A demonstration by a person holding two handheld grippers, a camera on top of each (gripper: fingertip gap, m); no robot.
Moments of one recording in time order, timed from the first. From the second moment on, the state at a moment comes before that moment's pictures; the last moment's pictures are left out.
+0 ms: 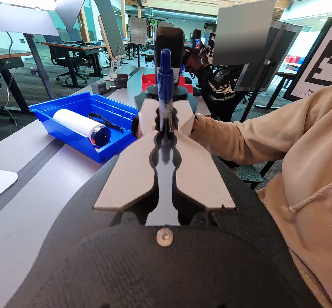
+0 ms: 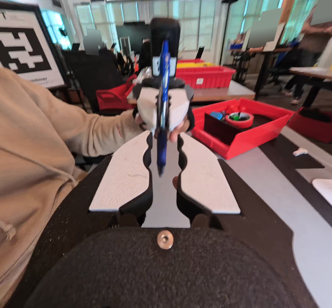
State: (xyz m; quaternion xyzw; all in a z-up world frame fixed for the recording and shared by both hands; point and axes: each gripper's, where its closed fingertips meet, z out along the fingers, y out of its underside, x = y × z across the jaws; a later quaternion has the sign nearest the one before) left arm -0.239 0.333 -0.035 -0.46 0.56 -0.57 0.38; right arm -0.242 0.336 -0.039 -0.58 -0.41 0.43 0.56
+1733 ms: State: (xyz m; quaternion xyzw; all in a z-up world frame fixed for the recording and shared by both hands) left arm -0.255 0.396 -0.091 -0.60 0.61 -0.34 0.40; right arm -0.216 0.396 -0.112 -0.66 -0.51 -0.03 0.55
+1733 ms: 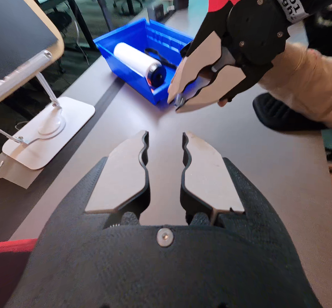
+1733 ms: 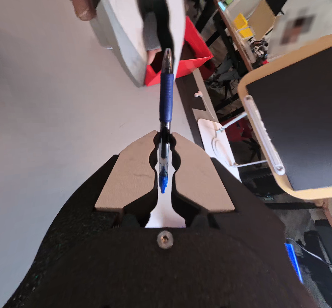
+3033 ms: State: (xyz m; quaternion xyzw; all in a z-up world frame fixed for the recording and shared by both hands) left arm -0.300 0.427 -0.008 -0.56 0.49 -0.37 0.55; right arm 0.148 0.460 -0.204 -0.95 0.17 -0.07 0.27
